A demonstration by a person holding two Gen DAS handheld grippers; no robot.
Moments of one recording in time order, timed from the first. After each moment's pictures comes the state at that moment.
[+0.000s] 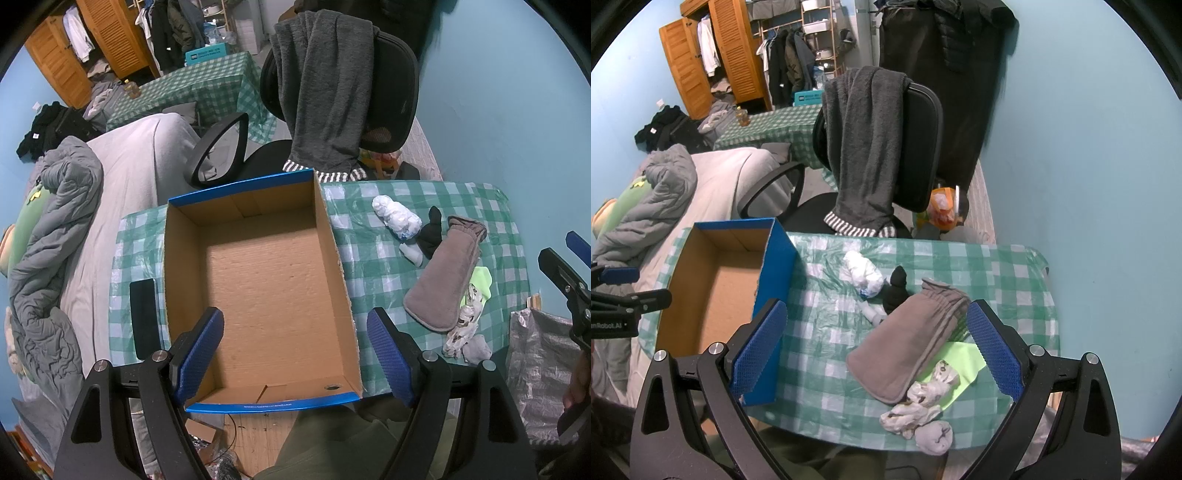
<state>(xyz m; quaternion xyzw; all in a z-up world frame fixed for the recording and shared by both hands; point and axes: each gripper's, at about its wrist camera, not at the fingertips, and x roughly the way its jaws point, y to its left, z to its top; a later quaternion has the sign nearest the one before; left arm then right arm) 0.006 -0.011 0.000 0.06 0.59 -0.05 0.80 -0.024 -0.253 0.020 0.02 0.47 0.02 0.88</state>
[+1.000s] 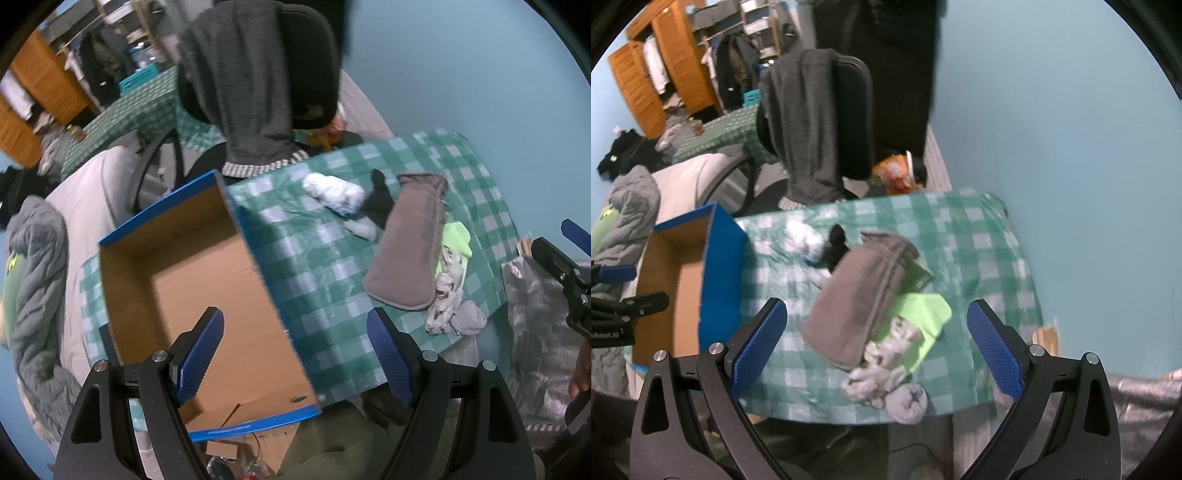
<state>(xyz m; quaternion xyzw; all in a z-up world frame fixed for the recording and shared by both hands) 0.001 -0.100 -0.040 0.15 0.60 -0.14 0.77 -0.078 -0.319 -0.023 0.08 0.50 -0.07 0.86</state>
